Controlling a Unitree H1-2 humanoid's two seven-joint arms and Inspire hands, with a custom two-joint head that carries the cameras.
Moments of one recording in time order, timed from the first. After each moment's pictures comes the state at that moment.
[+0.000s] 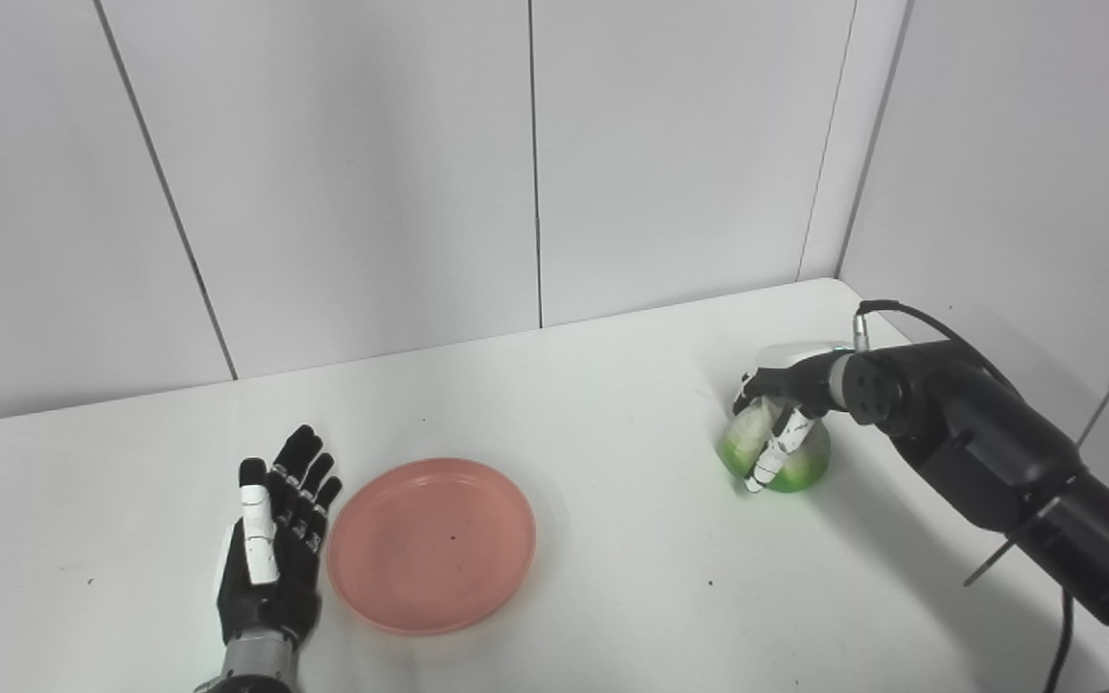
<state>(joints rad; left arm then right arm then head) -0.35 -0.09 0.13 0.34 -0.33 0.00 -0.13 -0.69 -0.77 0.40 0.16 -0.76 0.39 0.88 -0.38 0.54</state>
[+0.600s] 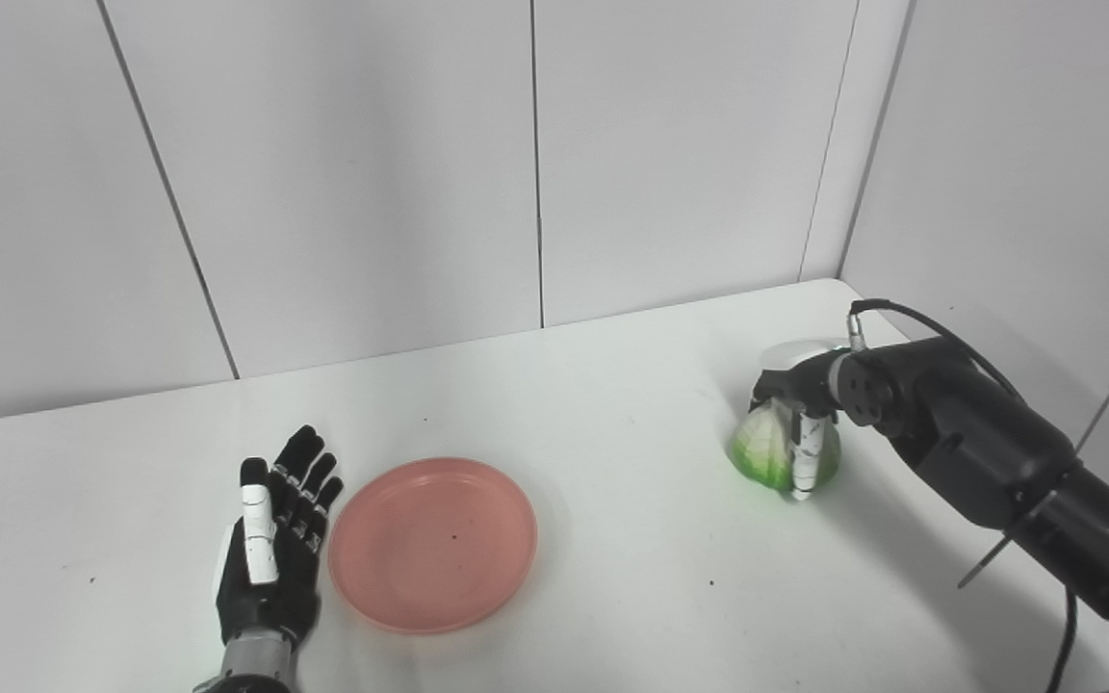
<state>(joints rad) -0.35 -0.09 0.13 0.34 -0.33 0.01 -0.13 -0.68 -0.78 0.44 0.16 -0.88 0.40 0.86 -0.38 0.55</state>
